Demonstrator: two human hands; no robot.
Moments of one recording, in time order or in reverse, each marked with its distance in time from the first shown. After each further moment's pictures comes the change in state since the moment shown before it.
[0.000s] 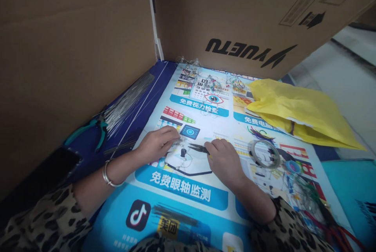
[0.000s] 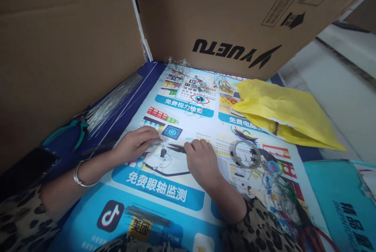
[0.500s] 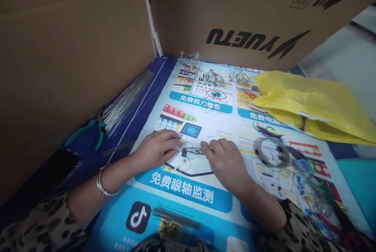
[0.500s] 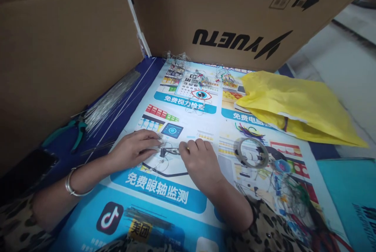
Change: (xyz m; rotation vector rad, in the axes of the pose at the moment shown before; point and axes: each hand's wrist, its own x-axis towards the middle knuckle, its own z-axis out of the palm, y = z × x) left_hand -0.005 0.013 -0.005 0.175 -0.131 0.027; right_hand -0.001 -0.005 -0.008 -0.154 0.047 -0.162
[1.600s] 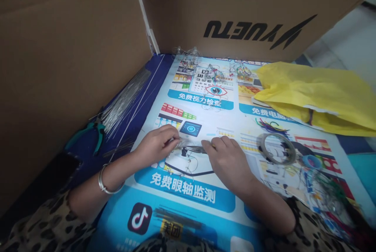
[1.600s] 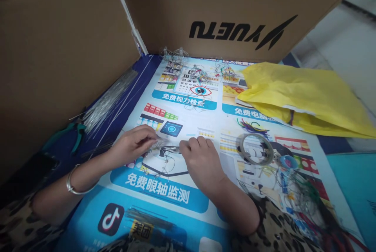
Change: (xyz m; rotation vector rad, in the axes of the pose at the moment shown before) left_hand 0.021 0.008 -0.009 -0.214 0.052 -0.123; right_hand 0.001 -0.002 0.000 0.098 -0.023 0.081
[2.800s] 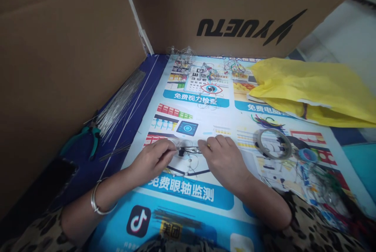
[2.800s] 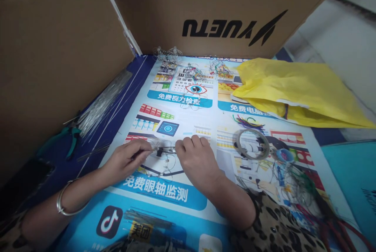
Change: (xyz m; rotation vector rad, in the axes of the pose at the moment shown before) left_hand -0.029 0.009 0.010 0.015 -0.019 -0.021; right_hand 0.000 -0.003 -0.003 -0.044 0.023 -0.041
